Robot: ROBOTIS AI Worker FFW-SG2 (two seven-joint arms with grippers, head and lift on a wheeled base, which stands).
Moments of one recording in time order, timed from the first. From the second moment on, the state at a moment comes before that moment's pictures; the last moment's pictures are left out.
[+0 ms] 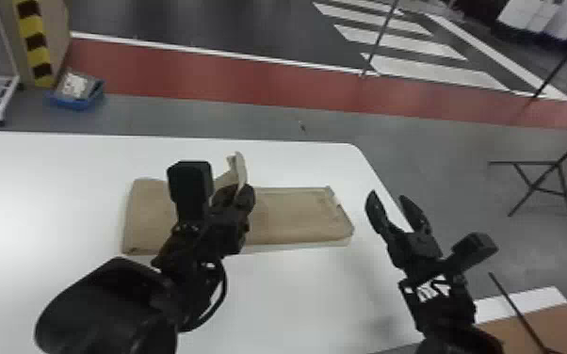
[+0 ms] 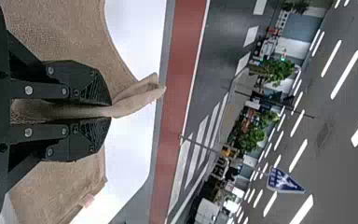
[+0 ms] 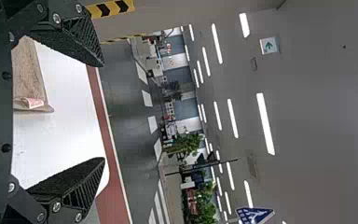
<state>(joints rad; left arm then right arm) -0.20 0.00 -0.66 -1.53 0.55 0.28 0.27 0.12 -0.23 -0.33 -1.37 -0.52 -0.27 0.45</state>
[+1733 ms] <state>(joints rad) 0.12 0.36 -0.12 -1.97 0.39 0.48 0.18 0.13 -0.14 0.01 -1.68 -0.27 0.31 0.08</state>
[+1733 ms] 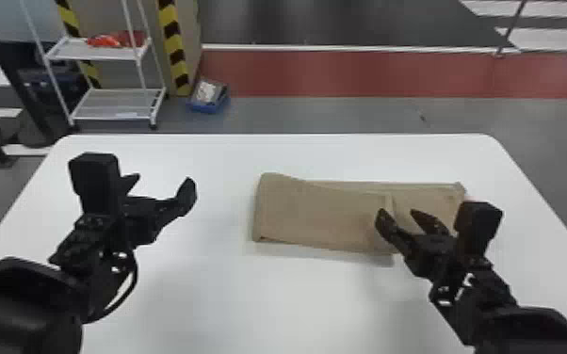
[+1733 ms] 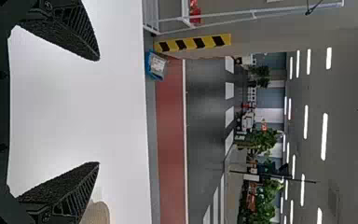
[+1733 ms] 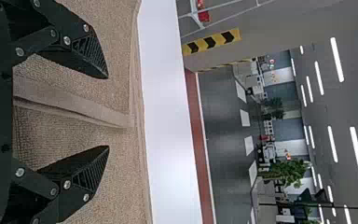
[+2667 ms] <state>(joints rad) 0.16 0.37 -0.11 -1.97 0.35 0.35 0.19 0.11 -0.13 0.02 -1.68 -0.28 0.43 0.07</state>
